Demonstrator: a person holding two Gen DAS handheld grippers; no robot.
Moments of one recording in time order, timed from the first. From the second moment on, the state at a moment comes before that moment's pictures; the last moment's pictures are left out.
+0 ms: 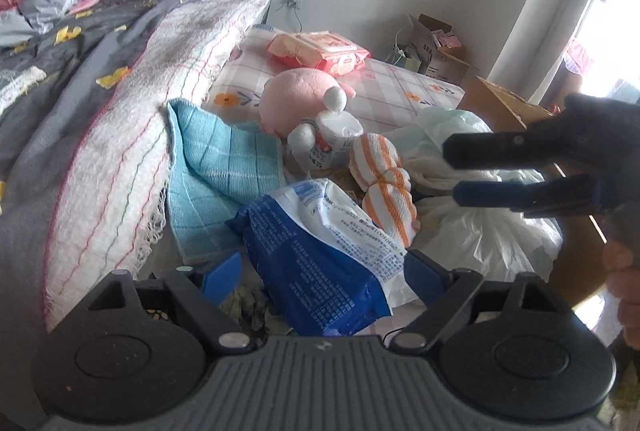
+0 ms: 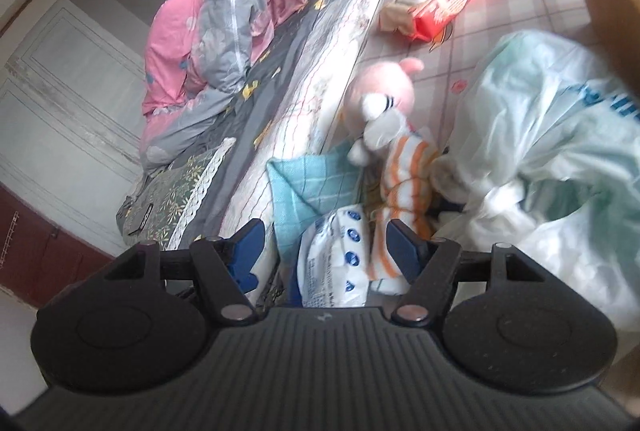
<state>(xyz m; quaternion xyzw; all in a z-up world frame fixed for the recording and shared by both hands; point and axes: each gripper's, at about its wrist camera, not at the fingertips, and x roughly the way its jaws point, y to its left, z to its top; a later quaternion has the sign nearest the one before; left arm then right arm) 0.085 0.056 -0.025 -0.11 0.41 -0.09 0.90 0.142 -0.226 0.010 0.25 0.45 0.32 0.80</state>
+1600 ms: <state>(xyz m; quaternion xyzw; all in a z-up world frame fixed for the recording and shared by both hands) 0.115 0.057 -0.026 -0.07 0.43 -0.08 0.89 0.187 -0.177 -0.040 0.35 0.56 0.33 0.68</state>
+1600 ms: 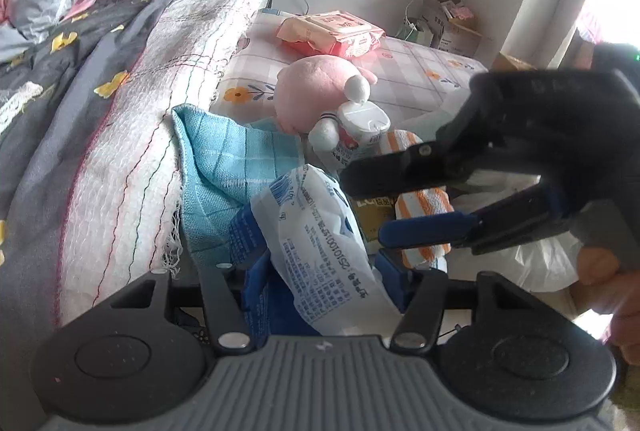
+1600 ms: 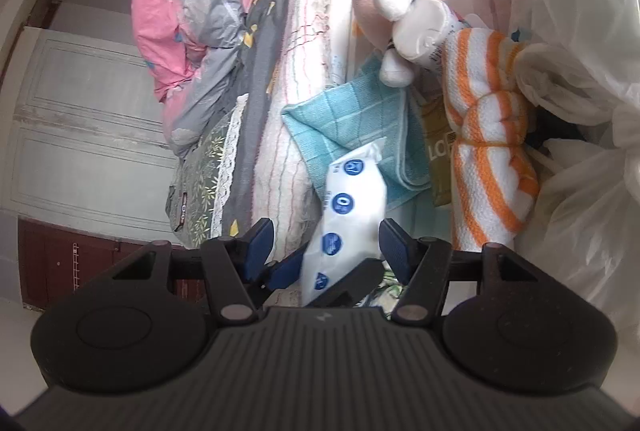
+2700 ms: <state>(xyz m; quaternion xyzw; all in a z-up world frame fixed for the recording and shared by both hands) 0.107 0.094 0.012 -0.23 0.40 -0.11 0.88 0.194 -0.170 -0.015 0.40 0.53 0.39 0.63</state>
